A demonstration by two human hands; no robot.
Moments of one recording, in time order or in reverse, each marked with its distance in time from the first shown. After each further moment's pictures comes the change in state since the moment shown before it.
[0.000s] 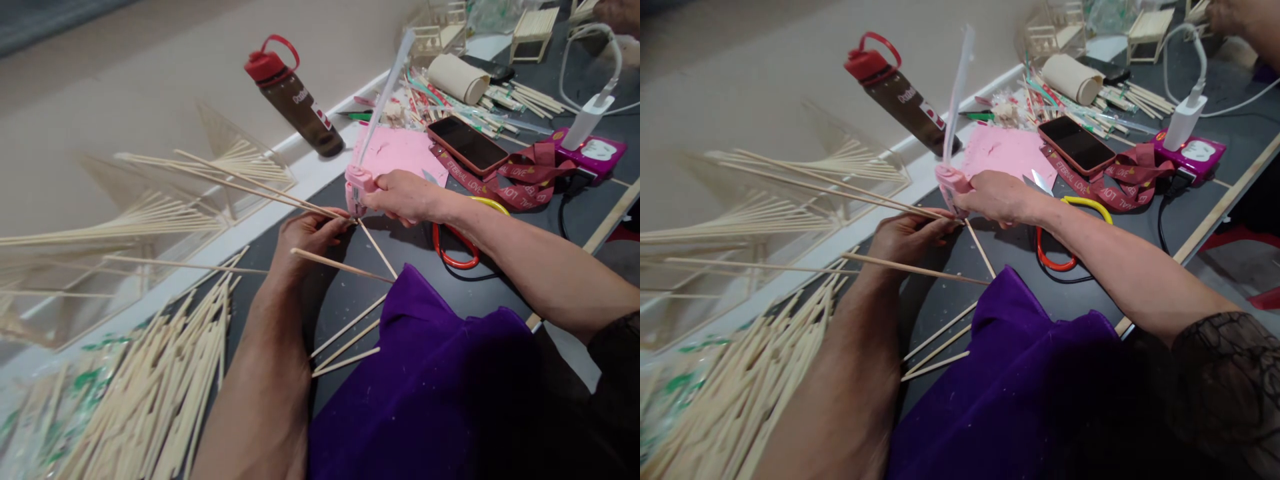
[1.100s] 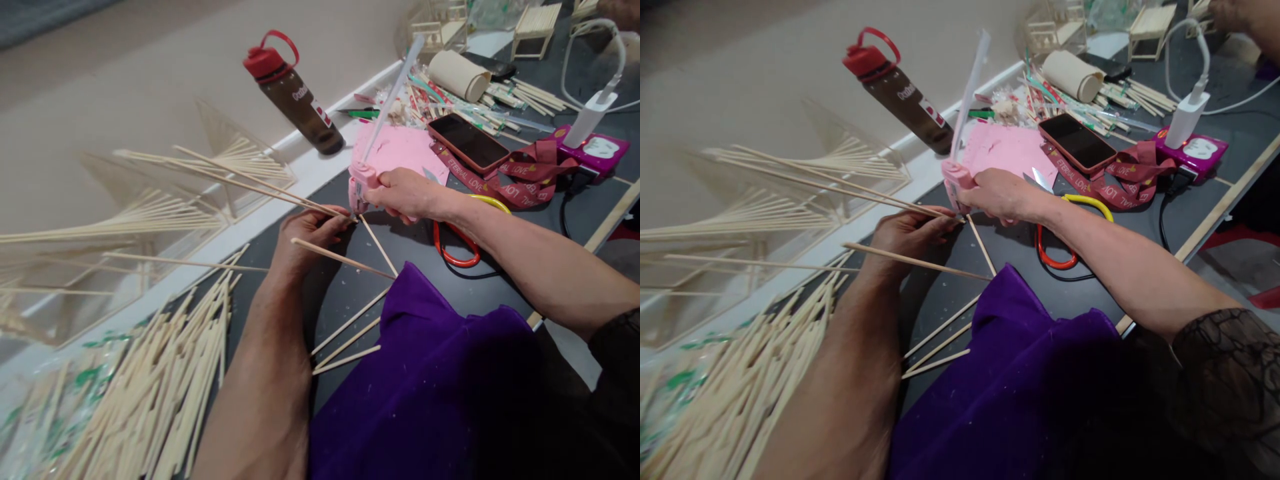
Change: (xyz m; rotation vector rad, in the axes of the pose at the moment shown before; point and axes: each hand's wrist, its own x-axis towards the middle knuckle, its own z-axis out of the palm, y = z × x) left_hand -0.001 -0.001 0.001 -0.026 0.008 0.006; right_hand 0.007 0.009 0.005 0.030 0.000 0.008
